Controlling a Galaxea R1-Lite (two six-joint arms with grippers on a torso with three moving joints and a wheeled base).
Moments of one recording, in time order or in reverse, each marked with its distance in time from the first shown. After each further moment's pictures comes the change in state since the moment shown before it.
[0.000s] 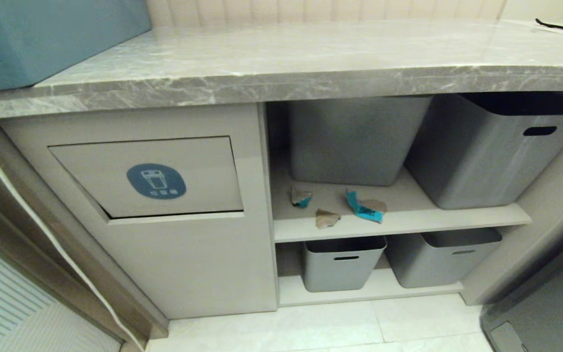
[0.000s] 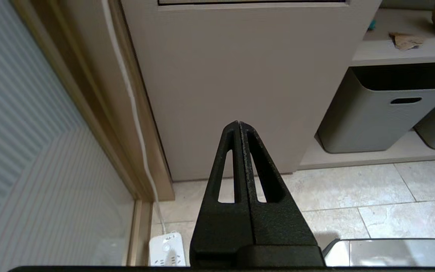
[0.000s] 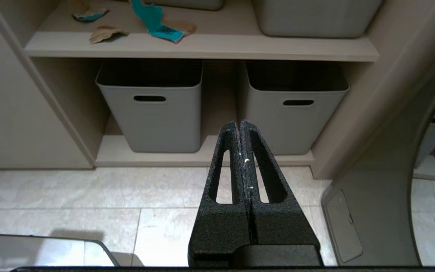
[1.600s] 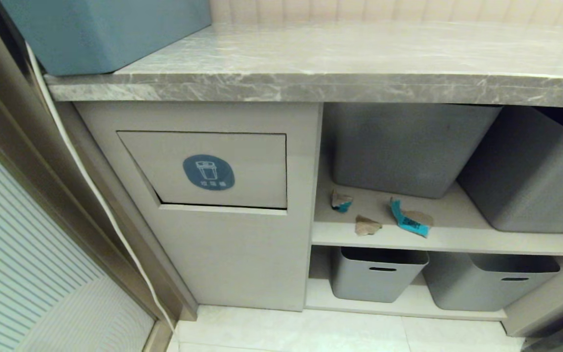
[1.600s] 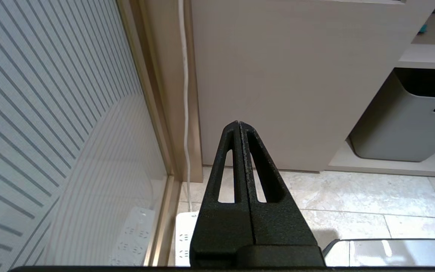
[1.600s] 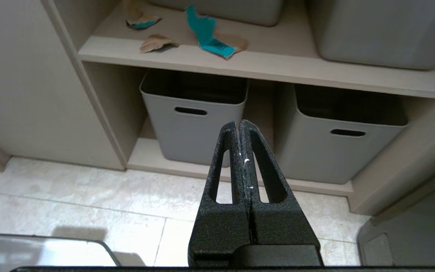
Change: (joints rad) left arm 0.000 0.000 0.000 0.000 0.000 0.000; right arm 0.000 0.000 0.000 -0.002 0.002 0.004
